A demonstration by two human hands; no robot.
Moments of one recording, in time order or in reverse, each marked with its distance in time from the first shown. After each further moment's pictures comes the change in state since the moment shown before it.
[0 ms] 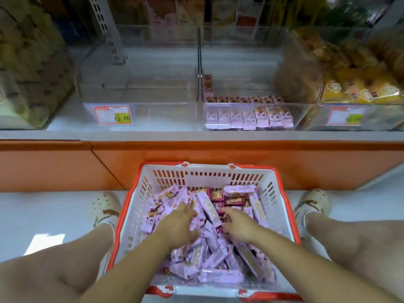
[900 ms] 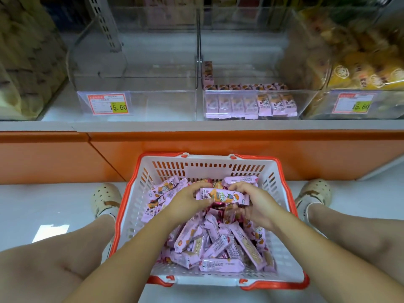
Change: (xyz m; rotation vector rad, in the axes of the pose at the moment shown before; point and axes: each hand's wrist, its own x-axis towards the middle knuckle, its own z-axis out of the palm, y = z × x) left_hand 0.008 0.020 -0.023 -0.835 0.100 0.041; right_hand -0.025 -0.012 -0.039 1.316 0.072 0.120
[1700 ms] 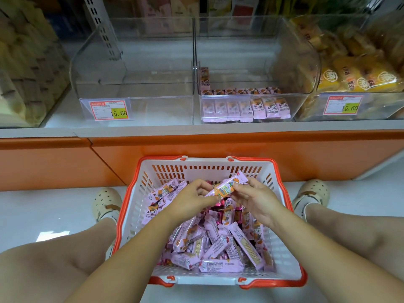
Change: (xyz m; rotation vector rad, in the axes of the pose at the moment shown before) left_hand -0.010 0.032 0.003 -0.118 -0.008 -0.036; right_hand 0.000 -0.002 -0.005 0.103 0.056 -0.163
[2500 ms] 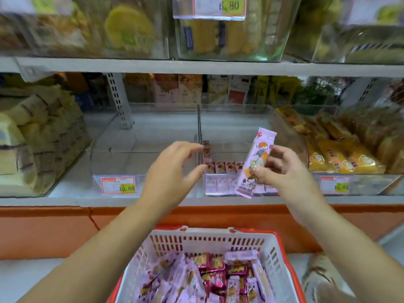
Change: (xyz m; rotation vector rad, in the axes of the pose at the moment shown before) left_hand 0.000 0.171 -0.104 0.678 0.690 0.862; right_hand -0.043 -0.192 0.064 -0.398 0.046 -0.763
